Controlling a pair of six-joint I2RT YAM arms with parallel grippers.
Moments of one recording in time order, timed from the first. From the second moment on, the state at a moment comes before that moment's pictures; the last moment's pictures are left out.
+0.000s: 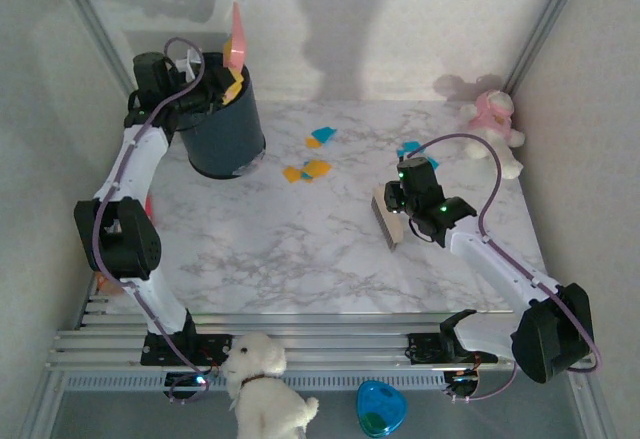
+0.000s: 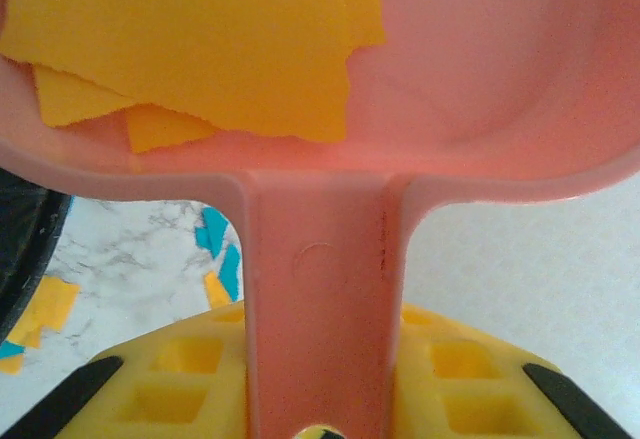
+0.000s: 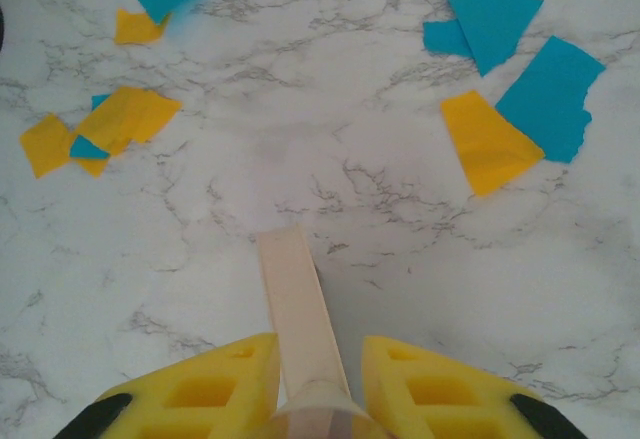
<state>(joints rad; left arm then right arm) 0.07 1.81 1.64 -0.10 0.96 -1.04 0.50 1.21 0.90 -0.45 0.21 0.40</state>
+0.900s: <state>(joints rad) 0.07 1.76 1.37 0.47 0.91 -1.64 0.50 1.22 0.91 -0.45 0.20 0.40</state>
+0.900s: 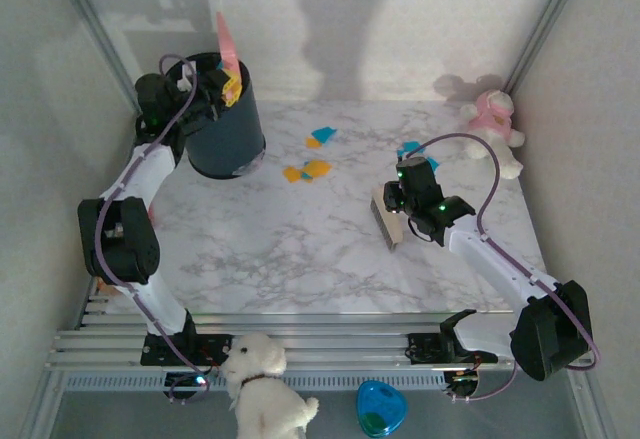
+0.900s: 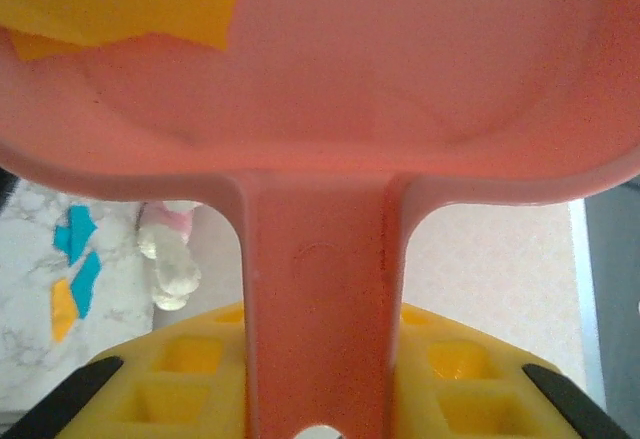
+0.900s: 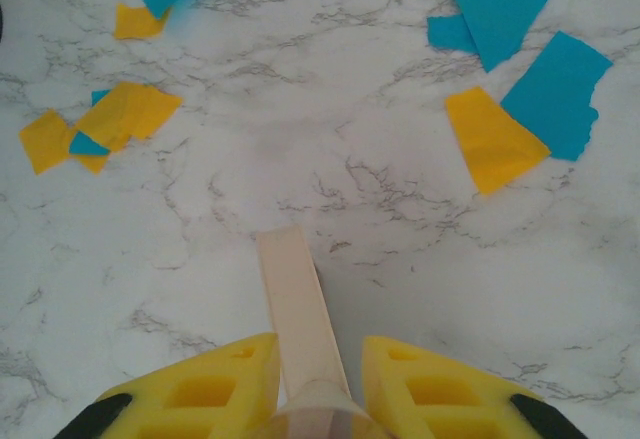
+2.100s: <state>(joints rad) -0.05 1.61 1.53 -0.05 0.74 -1.14 0.50 1.19 0.91 -0.45 0.21 0.40</state>
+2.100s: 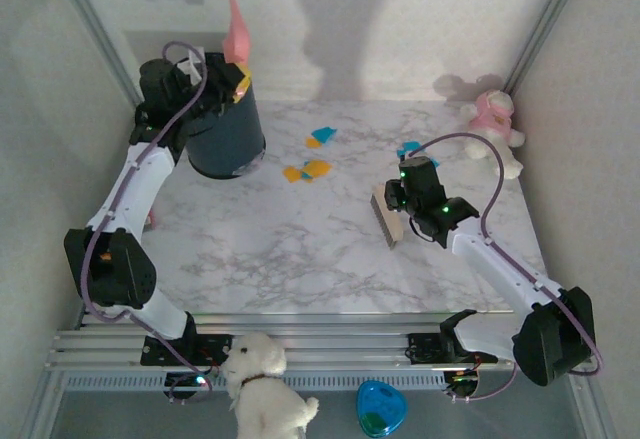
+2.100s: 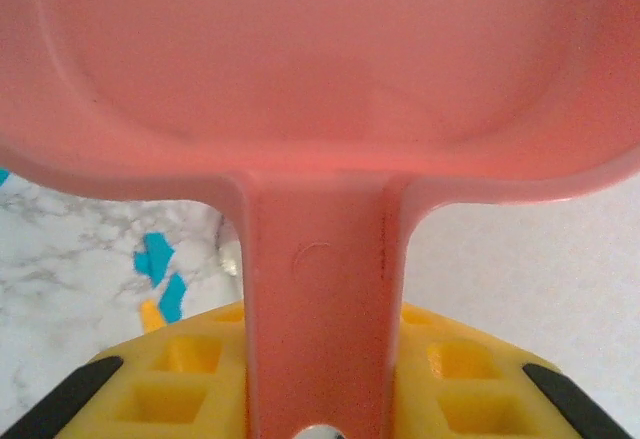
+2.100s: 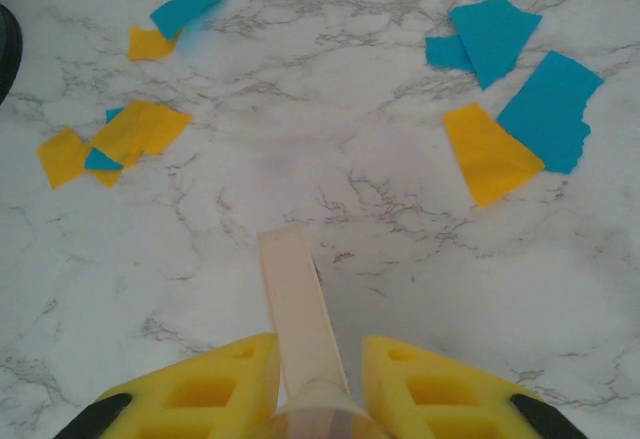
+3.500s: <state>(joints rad) -0.64 1.65 1.53 -0.85 0.06 0.03 0.26 1.07 0.89 -0.49 0.27 0.37</state>
